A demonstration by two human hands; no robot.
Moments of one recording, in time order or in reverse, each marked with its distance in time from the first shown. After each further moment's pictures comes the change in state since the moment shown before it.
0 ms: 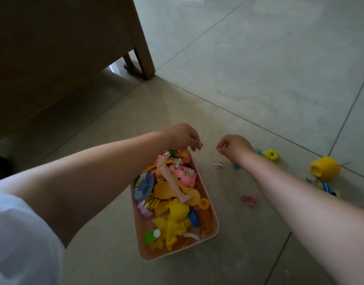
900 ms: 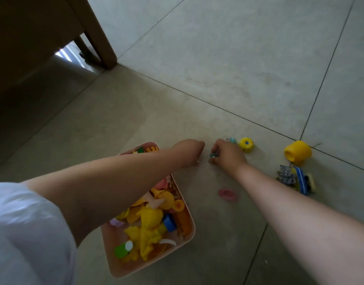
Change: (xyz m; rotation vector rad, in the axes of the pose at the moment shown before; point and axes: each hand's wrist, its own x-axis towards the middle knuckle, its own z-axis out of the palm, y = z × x) left_hand 0.061 0.046 0.095 0.443 -0.079 0.216; right_hand -0.003 0.084 0.014 -0.020 0.058 0.023
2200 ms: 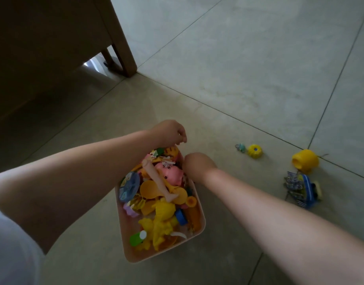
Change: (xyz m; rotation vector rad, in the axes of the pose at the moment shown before) left_hand -0.061 -0.061 -0.061 -0.318 0.170 -0.237; right_hand -0.035 -0.118 0.027 -0.343 -0.355 -0.160
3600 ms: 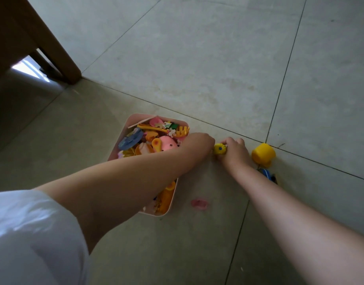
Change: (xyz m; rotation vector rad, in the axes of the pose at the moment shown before) left_hand 0.078 0.162 0.095 0.629 -0.036 0.398; right_hand -0.015 0.198 -0.019 0.341 0.516 0.496
